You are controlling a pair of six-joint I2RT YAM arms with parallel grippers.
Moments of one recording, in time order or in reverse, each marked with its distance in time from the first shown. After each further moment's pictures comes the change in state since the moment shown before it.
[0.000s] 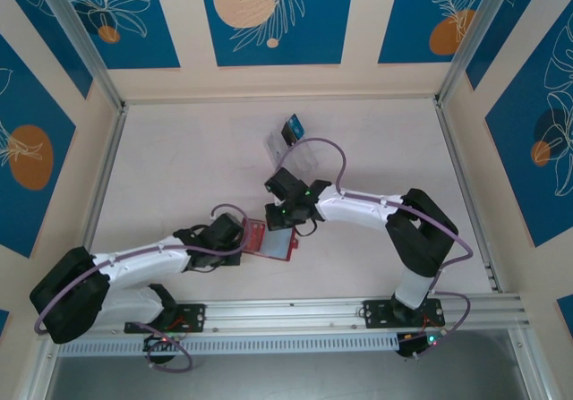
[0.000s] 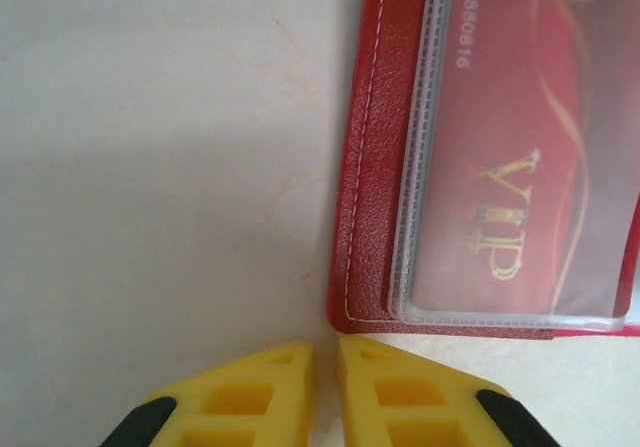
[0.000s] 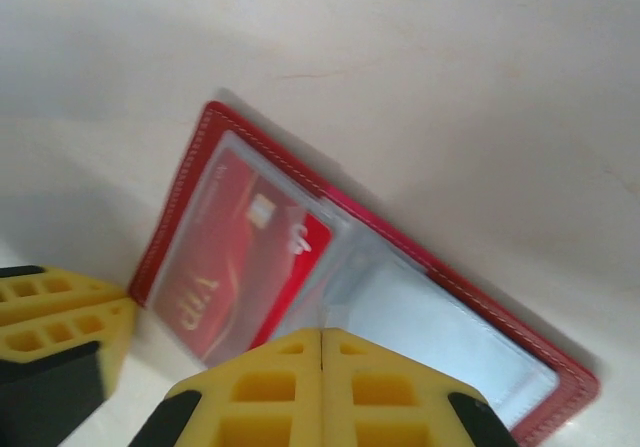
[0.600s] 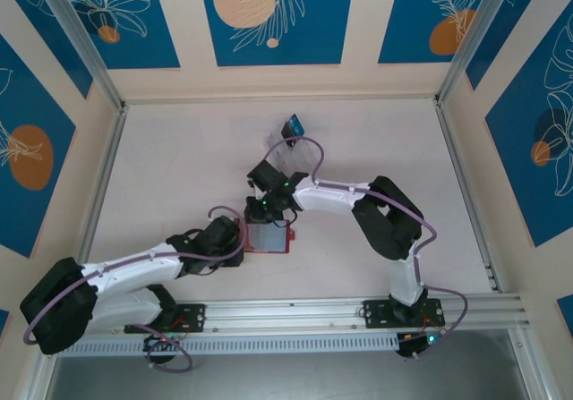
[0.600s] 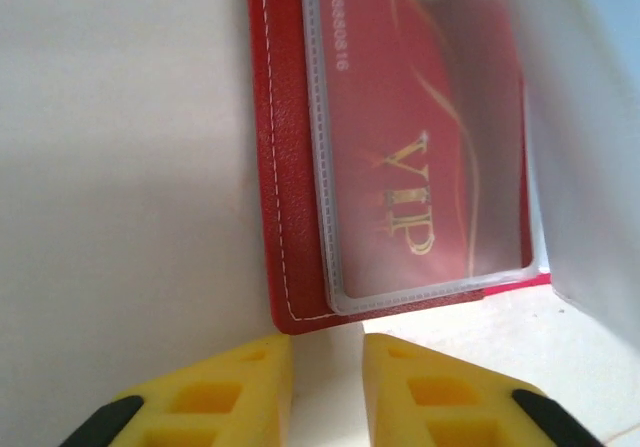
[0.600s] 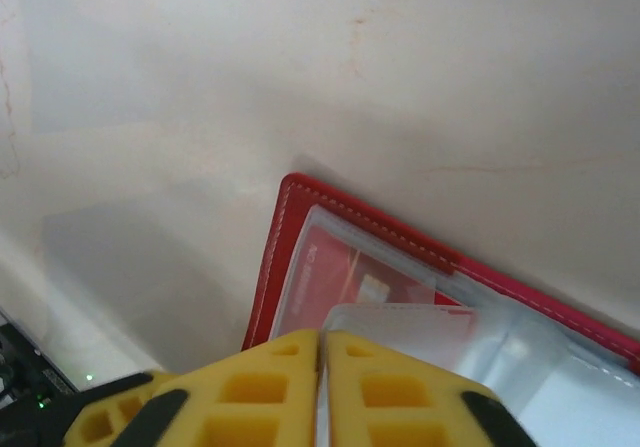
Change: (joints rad) left arm -0.010 -0.117 -0.053 0.041 0.016 -0.039; right arm -0.003 0.241 0.208 0.046 -0.164 0.128
